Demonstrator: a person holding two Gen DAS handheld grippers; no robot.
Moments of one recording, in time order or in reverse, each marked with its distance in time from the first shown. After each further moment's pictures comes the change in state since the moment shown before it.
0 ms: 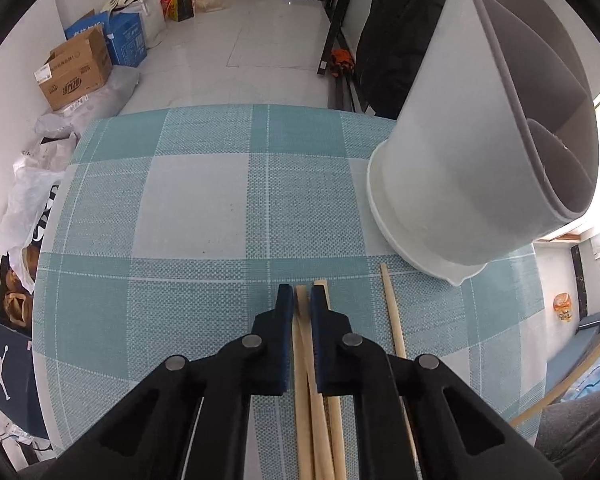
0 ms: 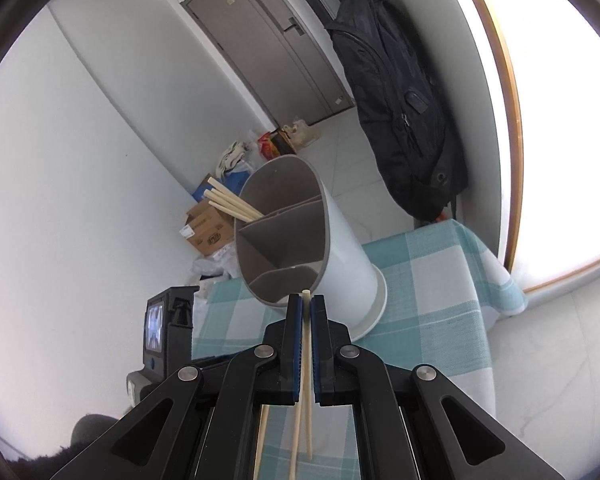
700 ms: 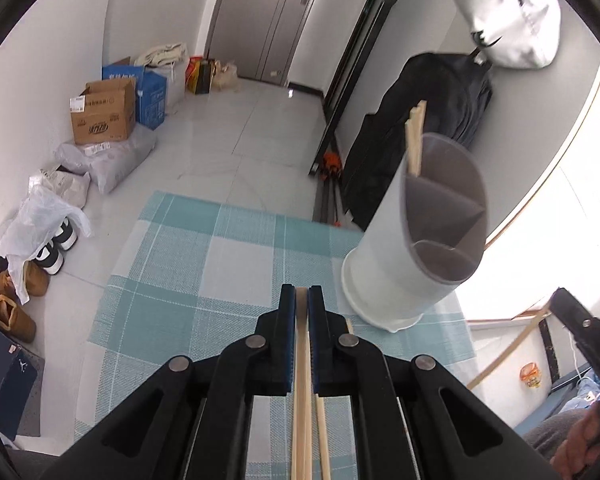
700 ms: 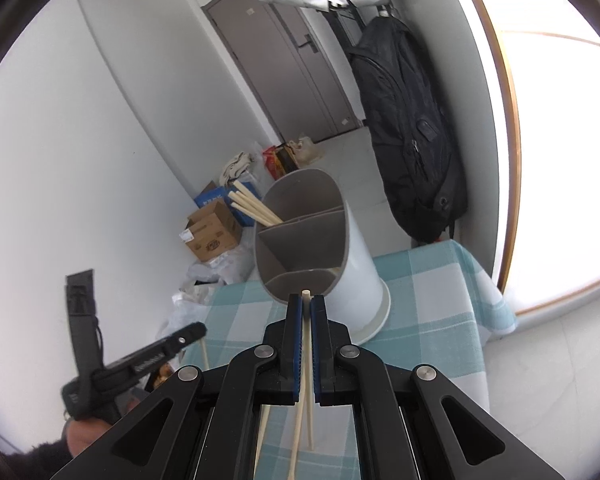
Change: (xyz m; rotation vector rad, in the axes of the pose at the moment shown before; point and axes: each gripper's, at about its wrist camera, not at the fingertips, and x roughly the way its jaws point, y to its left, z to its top) left arm -0.095 0.021 -0.020 -0.108 -0.379 -0.120; right arm -0.023 0.033 -0.014 -0.117 -0.087 -0.028
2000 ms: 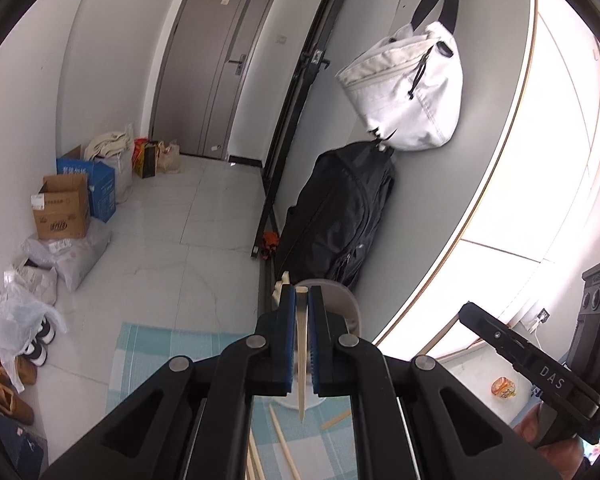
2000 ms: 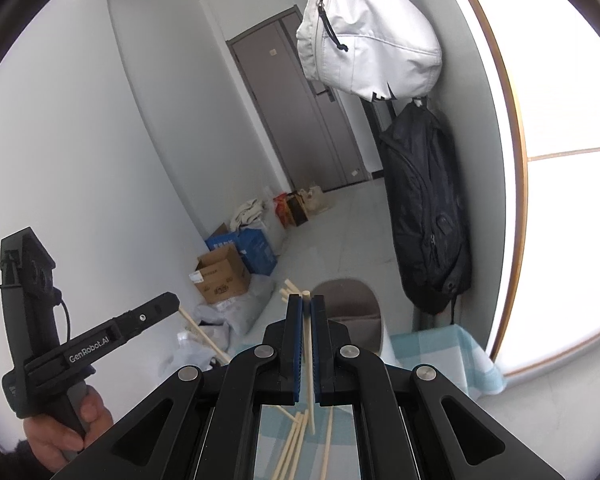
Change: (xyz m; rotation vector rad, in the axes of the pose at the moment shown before) left arm -0.087 -0.057 0.084 0.139 -0.220 -0.173; right arm -0.044 0.047 0.083 -0.060 -0.155 -0.003
